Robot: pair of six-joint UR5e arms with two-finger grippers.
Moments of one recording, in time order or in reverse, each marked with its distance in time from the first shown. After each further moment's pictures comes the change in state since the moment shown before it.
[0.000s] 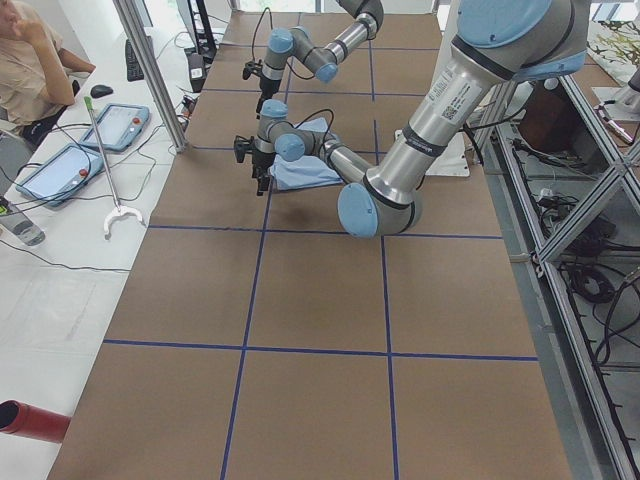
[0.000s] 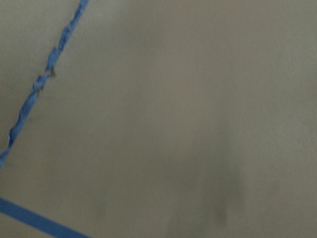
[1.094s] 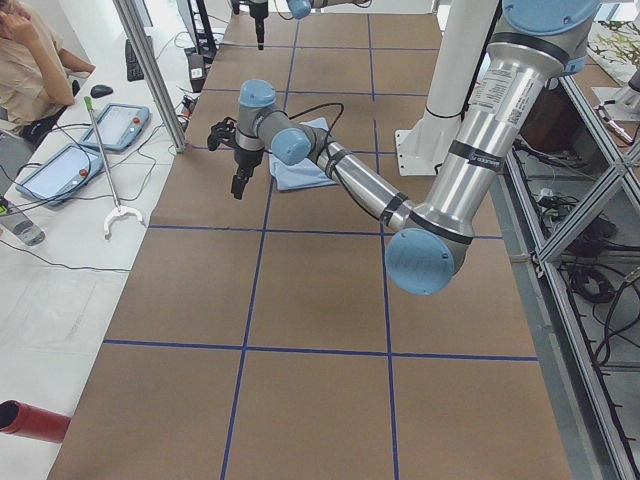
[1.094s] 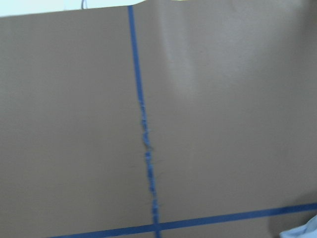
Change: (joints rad) left arm -0.428 0.372 -0.492 0.201 -0.356 0.905; right arm 0.494 -0.290 0.260 -0.383 0.437 -0.929
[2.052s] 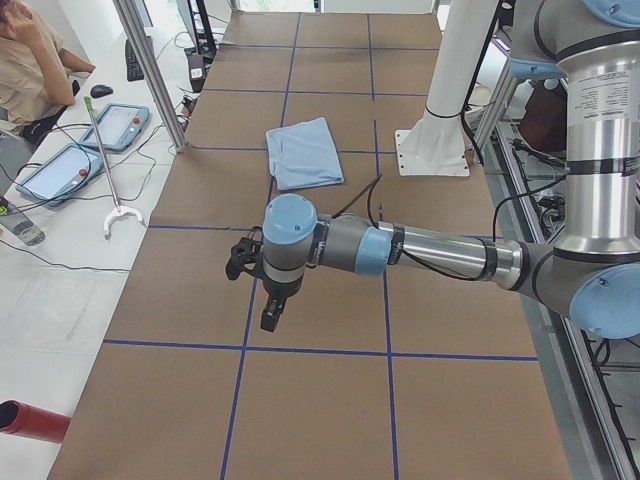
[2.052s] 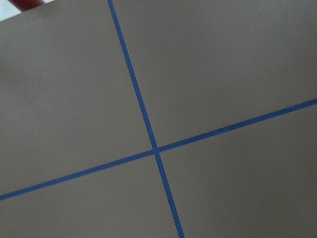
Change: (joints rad) left arm -0.429 0.477 -0.019 0.015 -0.240 0.560; right arm 0.355 -0.655 0.200 0.003 0.147 -0.443
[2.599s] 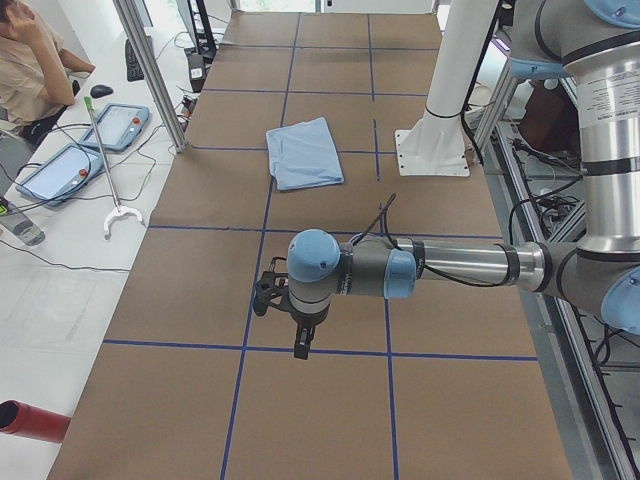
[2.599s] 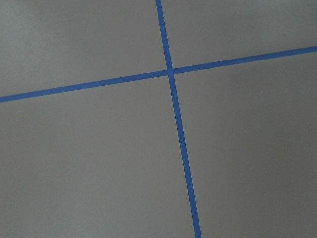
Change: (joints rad) left arm -0.008 0.063 0.016 0.051 -0.013 0.003; right arm 0.014 -0.094 0.090 0.003 0.006 0.030
